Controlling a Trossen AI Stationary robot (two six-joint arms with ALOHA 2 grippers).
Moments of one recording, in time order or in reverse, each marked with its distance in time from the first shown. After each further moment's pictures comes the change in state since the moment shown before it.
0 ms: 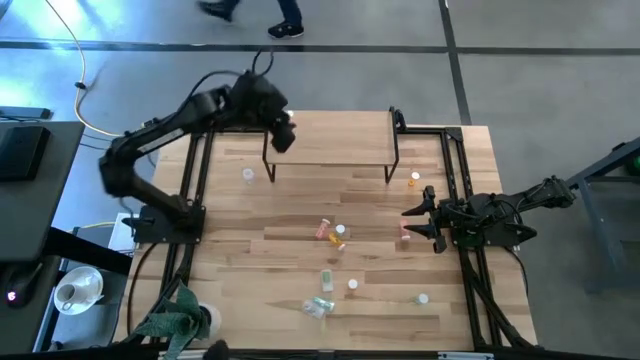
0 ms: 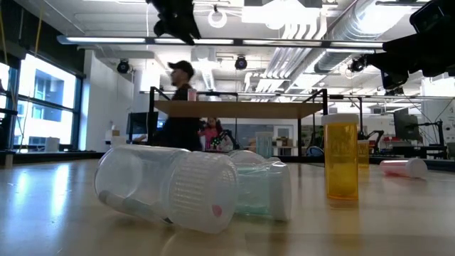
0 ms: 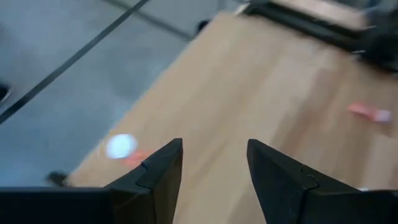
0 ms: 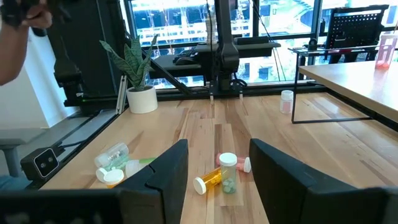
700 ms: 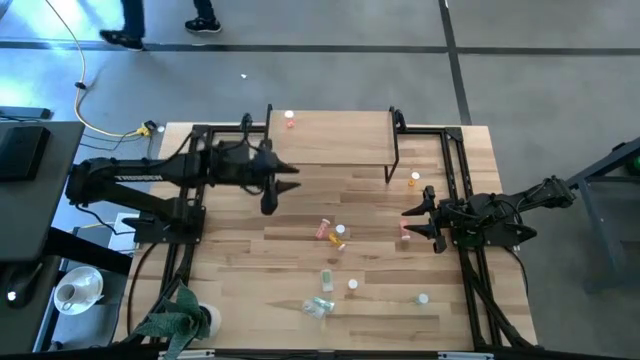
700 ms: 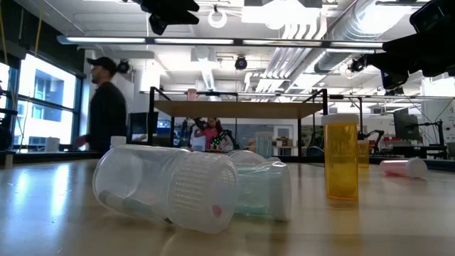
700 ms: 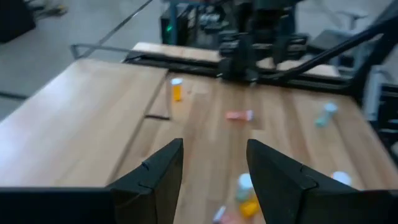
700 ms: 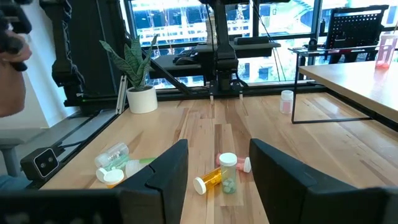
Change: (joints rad) left arm -0.363 -0.318 -0.609 0.624 0.044 -0.008; right arm 0.000 0.000 0.000 0.000 0.000 0.000
